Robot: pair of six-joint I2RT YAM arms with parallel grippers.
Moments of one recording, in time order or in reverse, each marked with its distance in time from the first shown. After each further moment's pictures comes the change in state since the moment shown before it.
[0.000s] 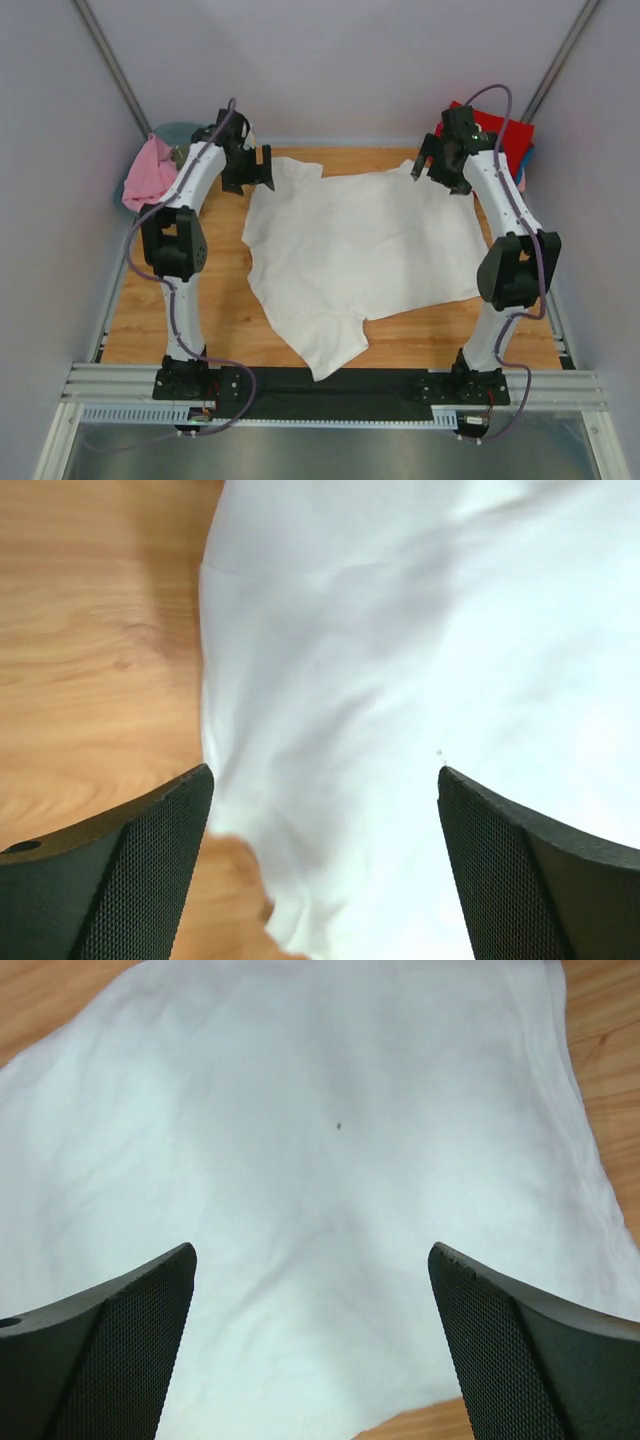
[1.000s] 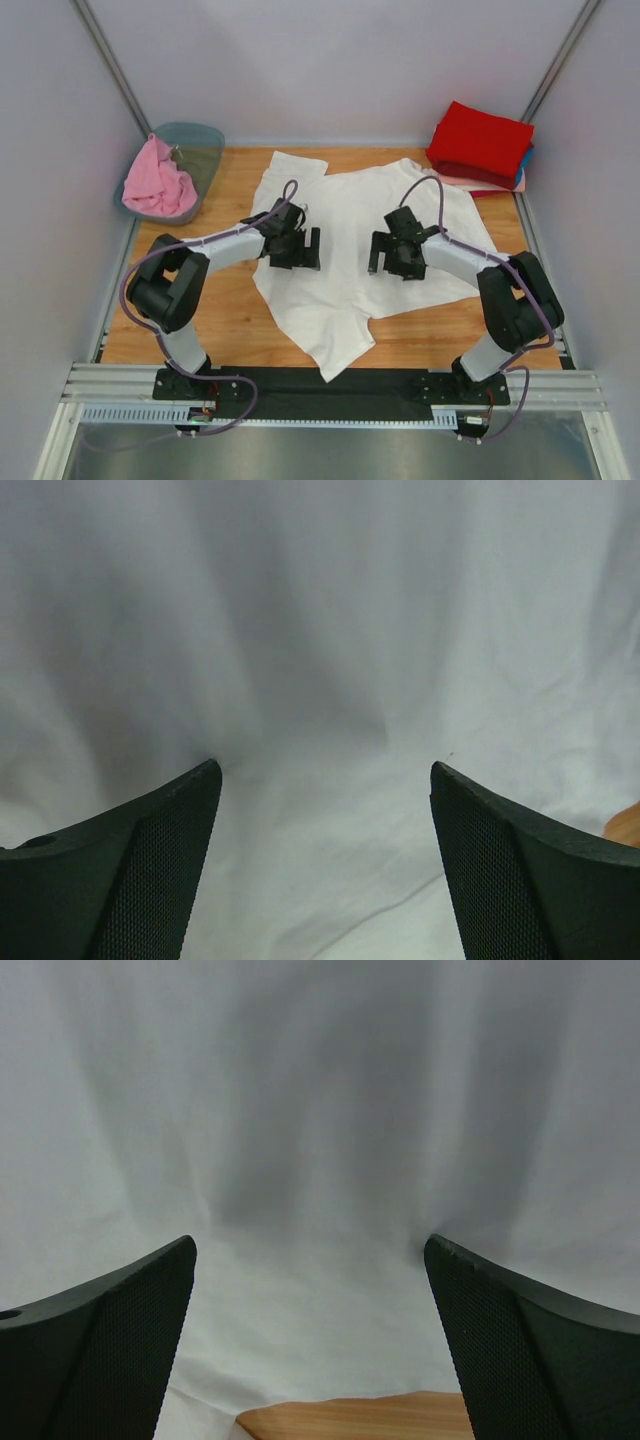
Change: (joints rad) left arm -0.429 -0.534 -1.017 0.629 -0.050 -0.219; right arm 0.310 -0.373 -0.972 0.512 -0.098 0.103
